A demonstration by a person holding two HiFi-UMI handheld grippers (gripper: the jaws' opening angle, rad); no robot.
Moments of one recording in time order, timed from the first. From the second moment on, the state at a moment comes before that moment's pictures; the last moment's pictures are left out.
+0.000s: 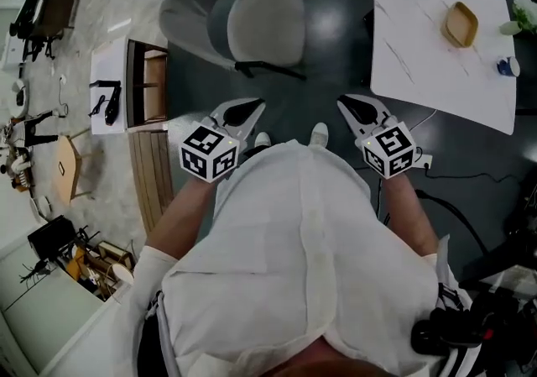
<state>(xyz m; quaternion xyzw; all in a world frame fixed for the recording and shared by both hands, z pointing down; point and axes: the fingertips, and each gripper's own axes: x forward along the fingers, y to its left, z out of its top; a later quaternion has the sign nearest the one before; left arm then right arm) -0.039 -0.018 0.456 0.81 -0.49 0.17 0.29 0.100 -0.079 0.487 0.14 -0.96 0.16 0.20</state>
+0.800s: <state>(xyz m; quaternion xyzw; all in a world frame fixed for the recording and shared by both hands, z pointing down) -0.080 0.111 0.410 0.85 -0.44 0.09 0.26 0.035 0.059 0.472 0.18 -0.95 0.14 0.21</state>
